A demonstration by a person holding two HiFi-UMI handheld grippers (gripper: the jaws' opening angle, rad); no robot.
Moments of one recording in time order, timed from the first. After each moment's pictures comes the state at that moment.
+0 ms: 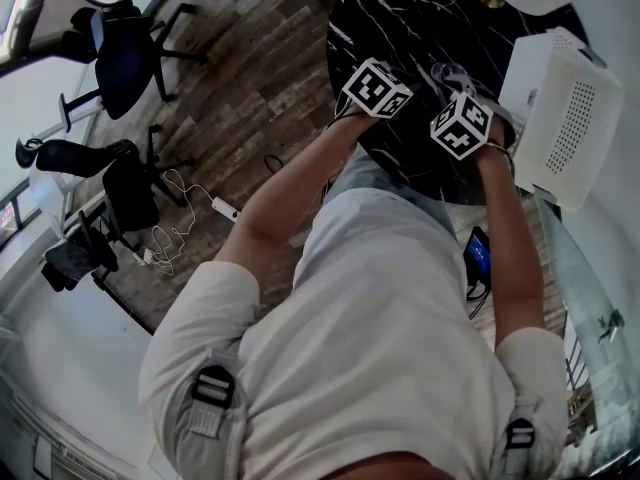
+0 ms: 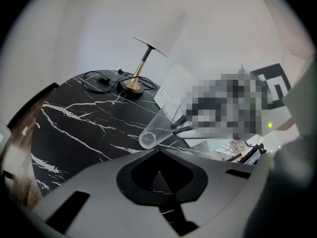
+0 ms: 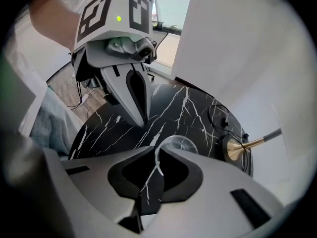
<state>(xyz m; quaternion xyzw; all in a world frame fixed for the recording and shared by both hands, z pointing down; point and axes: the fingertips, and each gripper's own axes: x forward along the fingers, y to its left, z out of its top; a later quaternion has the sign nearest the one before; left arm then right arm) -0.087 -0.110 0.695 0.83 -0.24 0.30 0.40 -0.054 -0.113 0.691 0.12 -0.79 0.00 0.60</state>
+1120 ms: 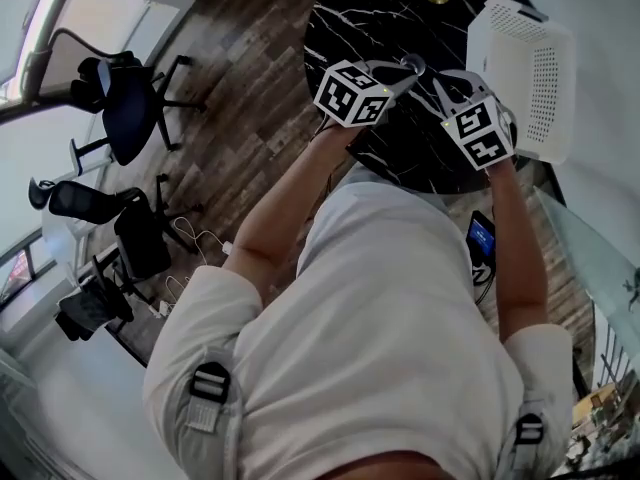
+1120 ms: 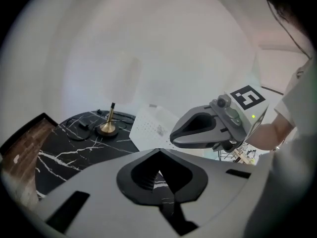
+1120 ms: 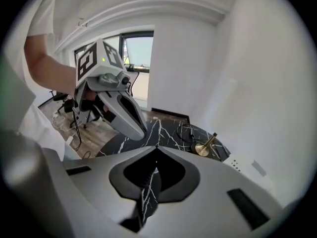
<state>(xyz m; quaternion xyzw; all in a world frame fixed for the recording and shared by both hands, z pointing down) -0.036 -0.106 0.545 0.90 -0.24 0.19 0.31 -0.009 -0.103 0.540 0.27 -0.87 0.04 0.41</state>
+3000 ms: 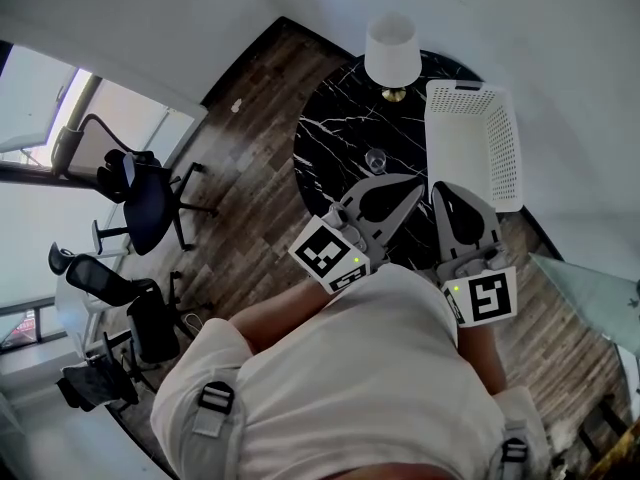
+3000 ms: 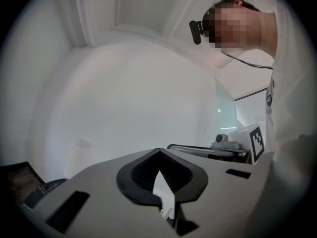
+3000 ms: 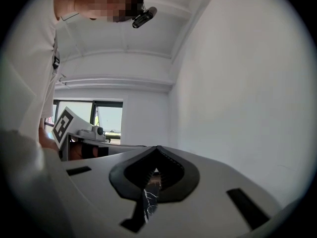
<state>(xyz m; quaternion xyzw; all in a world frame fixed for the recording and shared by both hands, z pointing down) 0.047 -0.021 0.275 0.95 -0.27 -0.07 0.12 0.068 -0.014 0.269 0.47 -0.88 0.02 0.01</state>
